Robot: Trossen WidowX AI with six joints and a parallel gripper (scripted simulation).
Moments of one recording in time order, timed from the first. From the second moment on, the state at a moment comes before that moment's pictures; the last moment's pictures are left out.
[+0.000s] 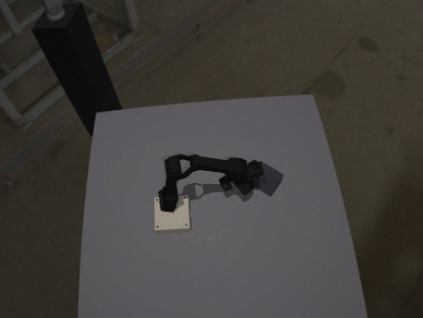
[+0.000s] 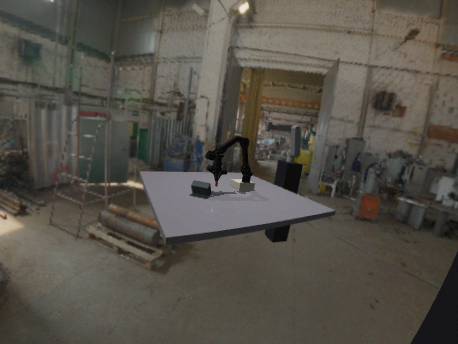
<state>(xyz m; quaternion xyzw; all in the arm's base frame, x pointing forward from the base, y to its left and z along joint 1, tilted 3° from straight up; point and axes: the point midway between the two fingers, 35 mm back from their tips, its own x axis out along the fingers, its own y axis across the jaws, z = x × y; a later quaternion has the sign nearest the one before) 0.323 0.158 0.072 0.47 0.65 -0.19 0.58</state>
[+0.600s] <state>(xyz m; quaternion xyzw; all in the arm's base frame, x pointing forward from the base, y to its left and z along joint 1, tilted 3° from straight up) 0.336 0.143 0.072 0.56 0.62 -0.21 0.51</state>
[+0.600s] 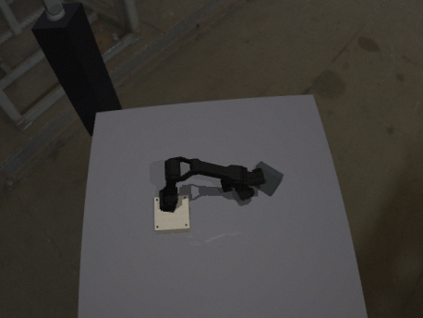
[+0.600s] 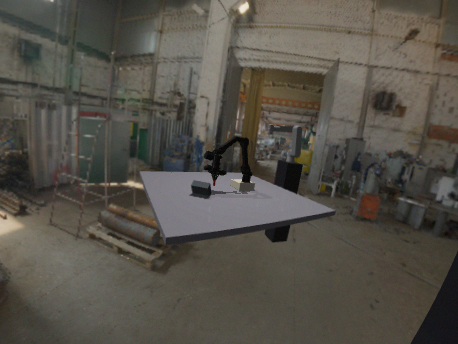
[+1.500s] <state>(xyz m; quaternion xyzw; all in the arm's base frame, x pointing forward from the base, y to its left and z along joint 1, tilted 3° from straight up) 0.352 0.116 0.075 0.68 0.57 -0.24 0.40</state>
